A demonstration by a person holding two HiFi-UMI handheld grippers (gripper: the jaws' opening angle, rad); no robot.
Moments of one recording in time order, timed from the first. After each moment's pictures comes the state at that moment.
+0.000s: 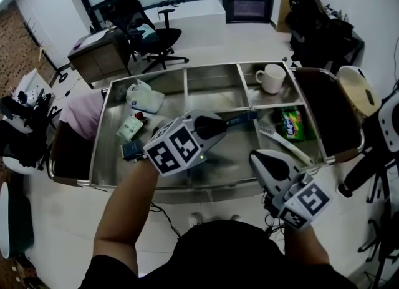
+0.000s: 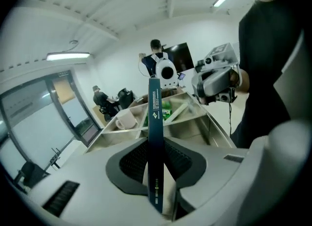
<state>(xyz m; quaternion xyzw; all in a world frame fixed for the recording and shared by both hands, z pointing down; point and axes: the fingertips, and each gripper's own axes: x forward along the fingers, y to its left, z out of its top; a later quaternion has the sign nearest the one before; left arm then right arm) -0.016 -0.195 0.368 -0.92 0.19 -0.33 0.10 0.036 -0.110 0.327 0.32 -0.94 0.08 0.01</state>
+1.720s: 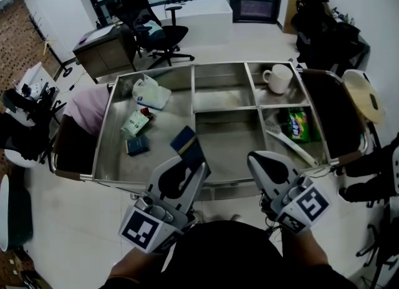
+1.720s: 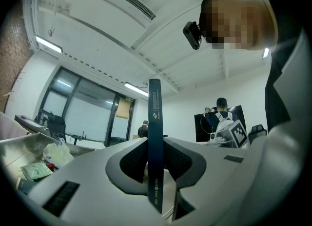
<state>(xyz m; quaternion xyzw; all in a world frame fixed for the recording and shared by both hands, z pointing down) -0.085 -0.082 0.277 -0.89 0.45 0.09 -0.02 0.014 -0.103 0.313 0.31 -0.95 0.06 -0.02</state>
